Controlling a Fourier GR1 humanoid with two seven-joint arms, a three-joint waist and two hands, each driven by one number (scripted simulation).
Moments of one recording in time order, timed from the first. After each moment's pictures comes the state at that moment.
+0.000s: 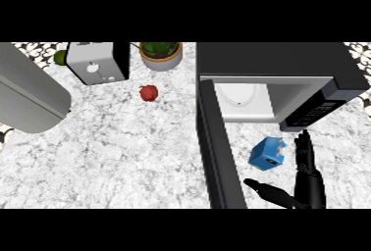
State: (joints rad) left arm 0.61 0.02 0.27 -2.37 0.33 -0.34 -0.03; right arm 0.19 -0.05 0.10 -1.50 0.04 -0.37 -0.40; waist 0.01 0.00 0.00
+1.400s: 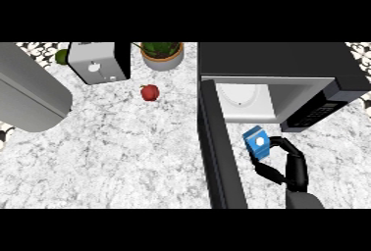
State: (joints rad) left arm 0.65 0.01 0.35 -2.36 0.39 -0.43 -0.06; right arm -0.18 -0.08 -0.10 -0.79 0.03 -0.29 -0.88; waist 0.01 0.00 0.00
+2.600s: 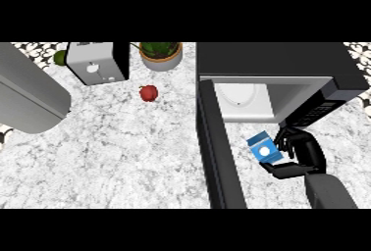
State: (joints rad) left arm 0.64 0.02 0.42 -2.34 0.46 -0.46 -0.04; right arm -0.27 -0.25 -0.01 -0.81 -0.01 0.18 -0.93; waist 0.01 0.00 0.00
